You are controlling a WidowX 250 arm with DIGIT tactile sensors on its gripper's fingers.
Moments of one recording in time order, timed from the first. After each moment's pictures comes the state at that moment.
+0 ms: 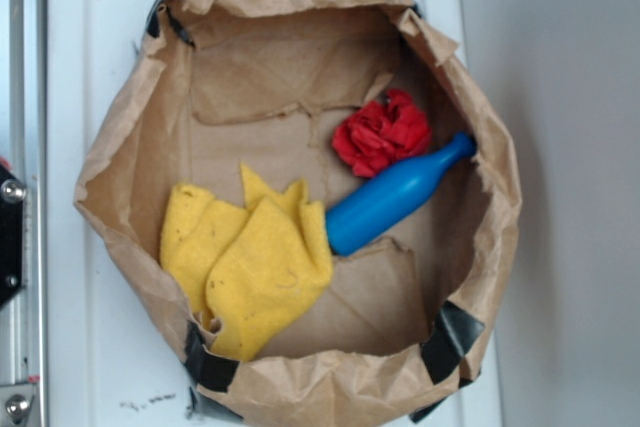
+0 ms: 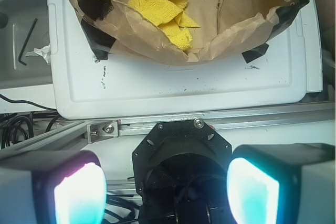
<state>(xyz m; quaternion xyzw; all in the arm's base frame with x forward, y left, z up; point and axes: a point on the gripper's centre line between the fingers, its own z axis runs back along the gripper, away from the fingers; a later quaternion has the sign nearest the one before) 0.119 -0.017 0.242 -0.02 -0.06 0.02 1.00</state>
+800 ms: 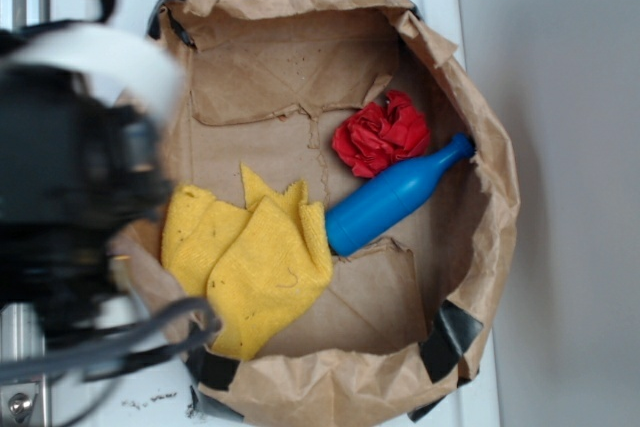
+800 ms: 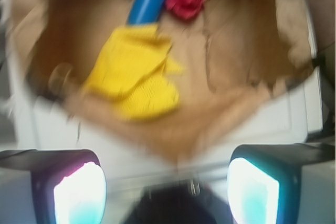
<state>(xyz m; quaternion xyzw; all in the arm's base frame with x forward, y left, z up) 0.214 0.009 0.192 0.03 -0.09 0.10 0.99</state>
